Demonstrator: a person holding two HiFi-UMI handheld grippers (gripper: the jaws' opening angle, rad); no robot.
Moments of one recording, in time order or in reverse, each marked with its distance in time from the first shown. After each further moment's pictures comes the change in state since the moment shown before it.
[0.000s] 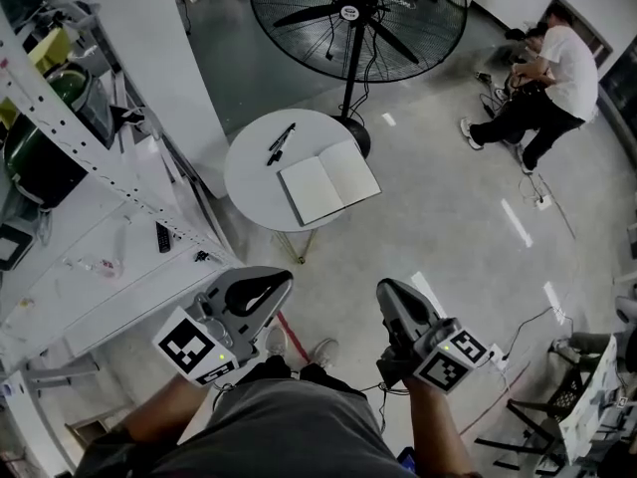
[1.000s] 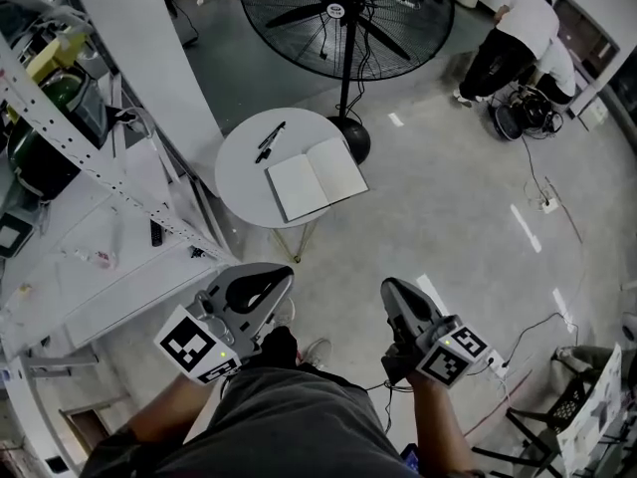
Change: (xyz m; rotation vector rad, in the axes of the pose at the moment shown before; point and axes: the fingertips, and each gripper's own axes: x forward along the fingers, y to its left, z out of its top) left arm 0.060 -0.049 -0.003 0.024 -0.003 0.050; right arm -0.057 -0.068 0.015 0.027 0.023 0.010
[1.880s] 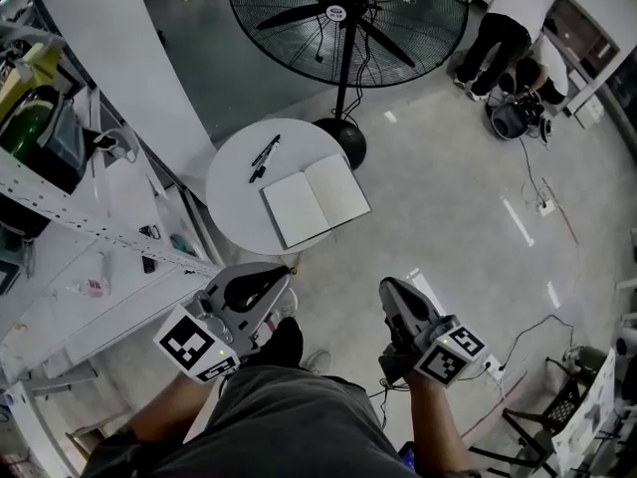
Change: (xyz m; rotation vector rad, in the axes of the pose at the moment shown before) left arm 0.043 0.104 -0.010 -0.046 0.004 -0.021; right arm 0.091 -0.043 0.023 0.021 0.009 -0.052
